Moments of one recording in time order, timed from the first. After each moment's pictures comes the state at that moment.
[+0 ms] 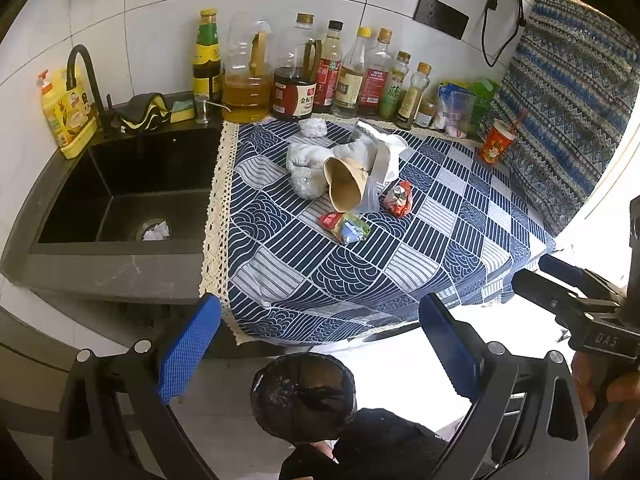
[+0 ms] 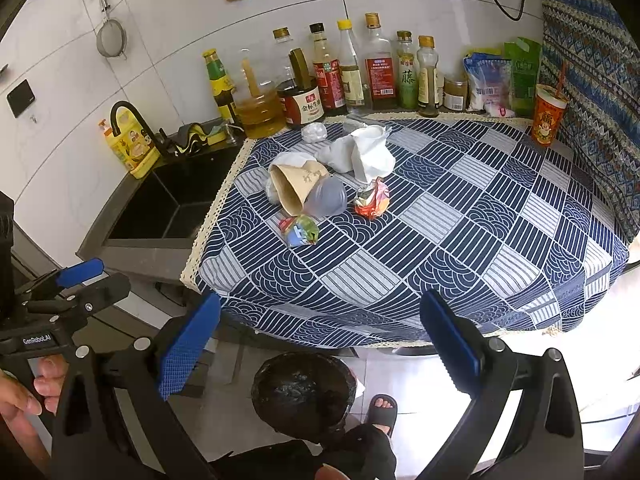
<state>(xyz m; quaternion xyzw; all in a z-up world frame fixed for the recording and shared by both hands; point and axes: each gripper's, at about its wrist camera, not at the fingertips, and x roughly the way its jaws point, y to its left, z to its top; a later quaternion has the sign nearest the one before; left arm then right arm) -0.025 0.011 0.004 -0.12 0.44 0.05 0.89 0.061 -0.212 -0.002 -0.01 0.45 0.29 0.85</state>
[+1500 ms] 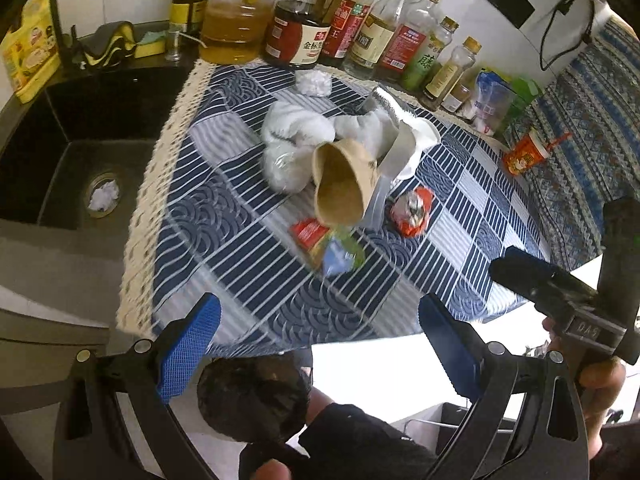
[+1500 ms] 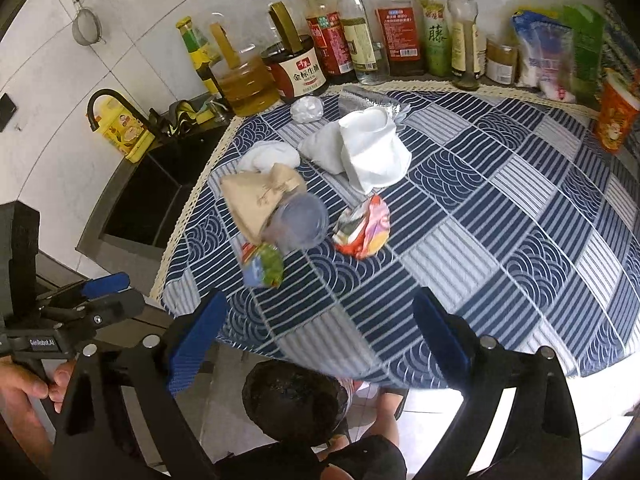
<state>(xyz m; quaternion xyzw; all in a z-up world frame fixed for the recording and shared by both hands) 0.111 0.026 -0.064 -0.22 0.51 0.05 0.83 0.230 -0.188 -0.068 -0.01 0.52 0.36 0.78</state>
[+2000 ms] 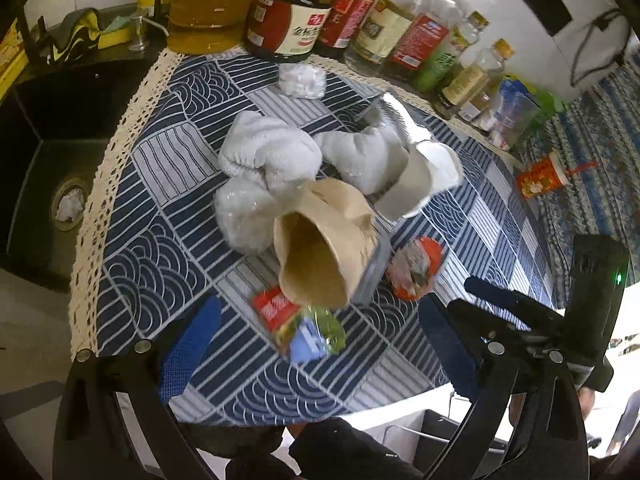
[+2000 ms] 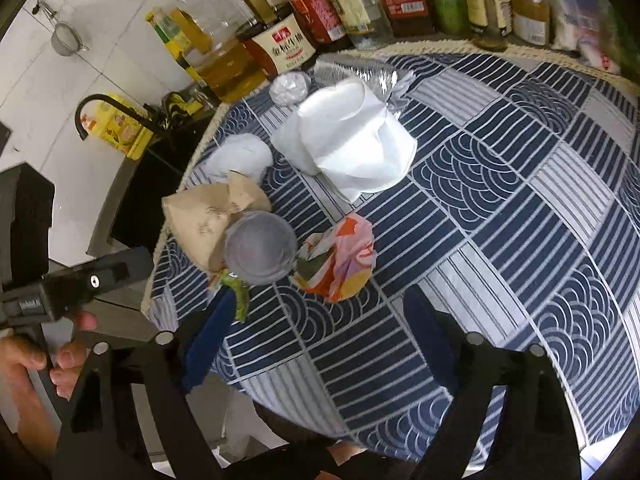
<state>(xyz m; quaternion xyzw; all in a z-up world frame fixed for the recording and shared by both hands) 0.204 0.033 -0.094 -0.26 0.53 0.05 0.81 0.302 -0.173 -0.129 0.02 0.57 0.39 0.72</state>
